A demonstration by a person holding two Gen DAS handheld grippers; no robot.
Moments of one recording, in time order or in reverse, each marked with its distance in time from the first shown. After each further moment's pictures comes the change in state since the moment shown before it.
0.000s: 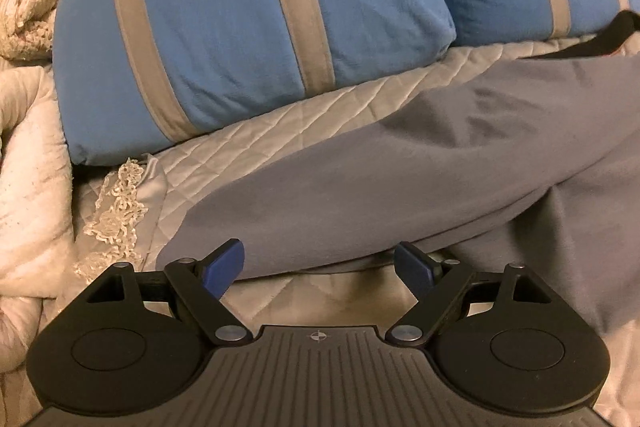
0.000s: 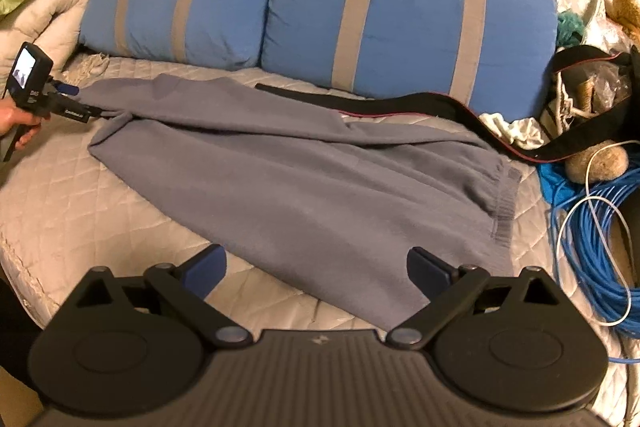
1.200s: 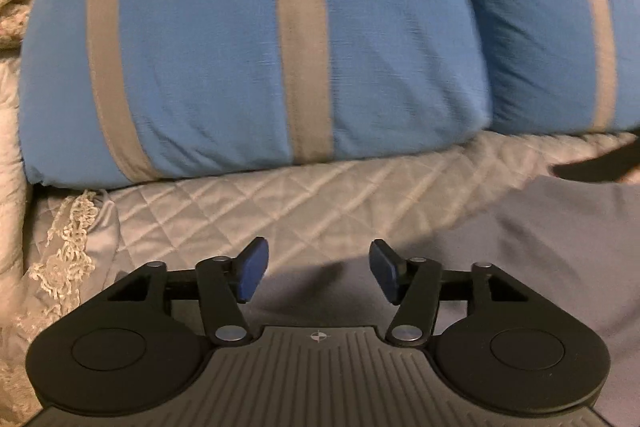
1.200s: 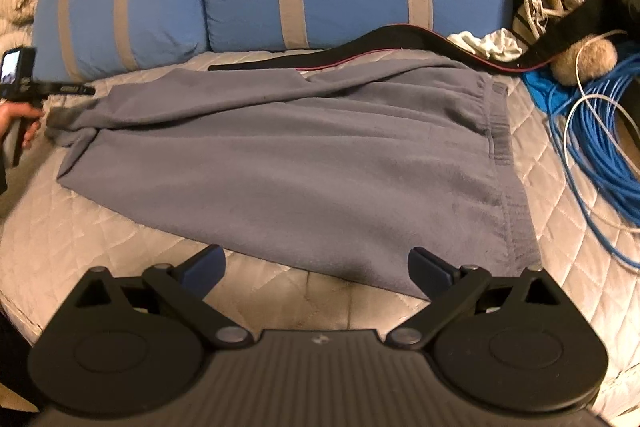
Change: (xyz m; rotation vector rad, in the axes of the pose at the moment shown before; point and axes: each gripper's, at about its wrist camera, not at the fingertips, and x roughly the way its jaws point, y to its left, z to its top) left arm 0.042 -0.003 0.076 -0.175 -0.017 -0.064; right arm 0.030 -0.033 -0.014 0.264 0.090 0.008
